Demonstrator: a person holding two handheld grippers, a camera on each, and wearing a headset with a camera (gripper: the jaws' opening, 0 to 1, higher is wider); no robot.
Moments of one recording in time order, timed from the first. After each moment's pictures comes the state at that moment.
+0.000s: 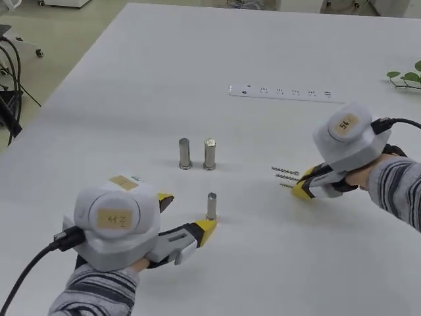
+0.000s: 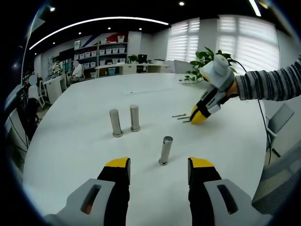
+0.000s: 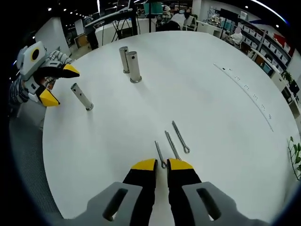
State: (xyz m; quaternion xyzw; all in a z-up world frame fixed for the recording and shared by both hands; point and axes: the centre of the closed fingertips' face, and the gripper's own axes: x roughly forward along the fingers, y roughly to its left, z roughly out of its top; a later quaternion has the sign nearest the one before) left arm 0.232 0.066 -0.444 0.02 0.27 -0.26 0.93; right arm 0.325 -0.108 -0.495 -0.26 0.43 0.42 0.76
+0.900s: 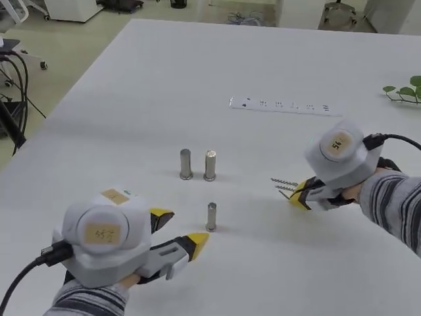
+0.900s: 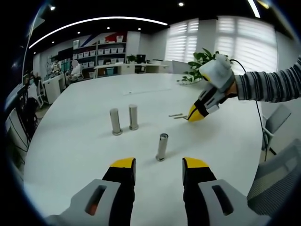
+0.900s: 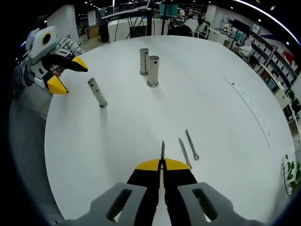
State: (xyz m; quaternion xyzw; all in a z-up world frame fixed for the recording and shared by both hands) left arm 0.218 0.067 -0.436 0.02 0.27 -0.27 0.92; right arm 0.309 -0.094 -0.479 -0.30 0.39 0.45 0.74
